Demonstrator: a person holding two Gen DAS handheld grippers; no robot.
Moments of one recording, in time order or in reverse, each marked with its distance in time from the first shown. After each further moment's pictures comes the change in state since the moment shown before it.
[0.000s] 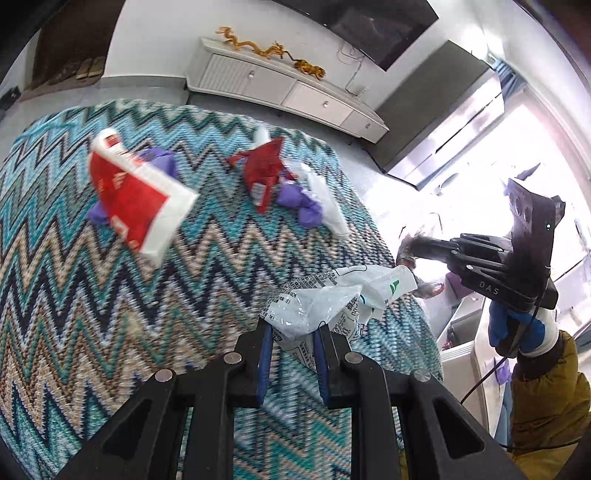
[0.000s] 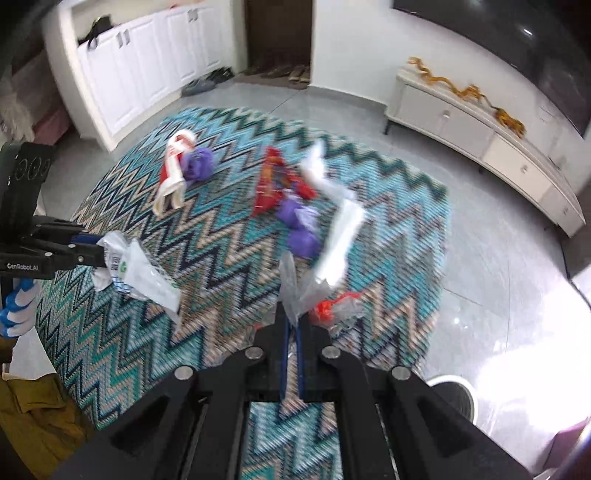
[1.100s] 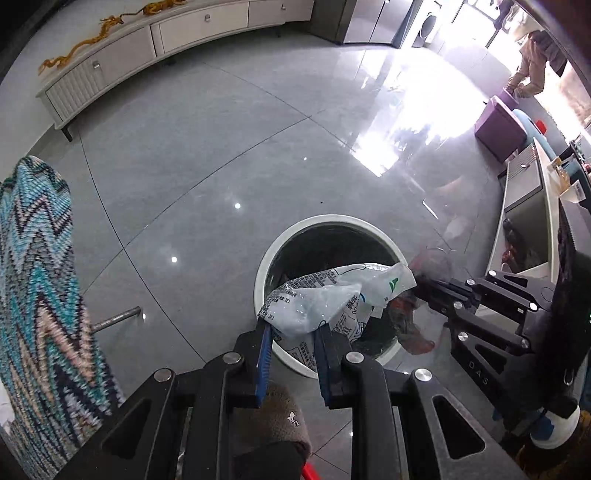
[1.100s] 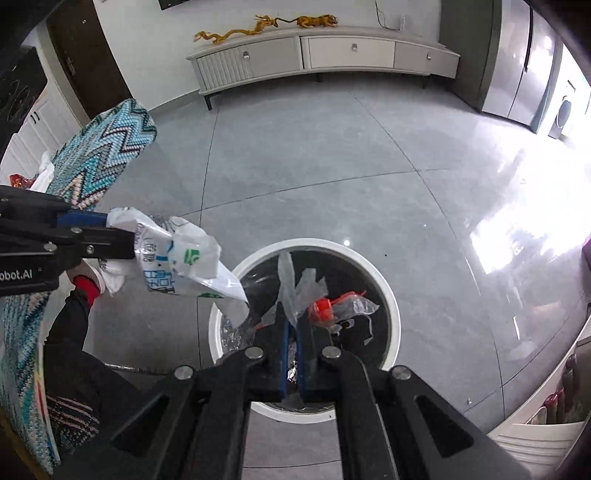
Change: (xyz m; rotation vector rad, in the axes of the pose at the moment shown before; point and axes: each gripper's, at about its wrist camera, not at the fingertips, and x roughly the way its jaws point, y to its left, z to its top) left arm 0.372 -0.322 0.033 0.446 0.380 0.244; right arm 0.030 -0.292 -0.263 0.569 -0.010 -0.188
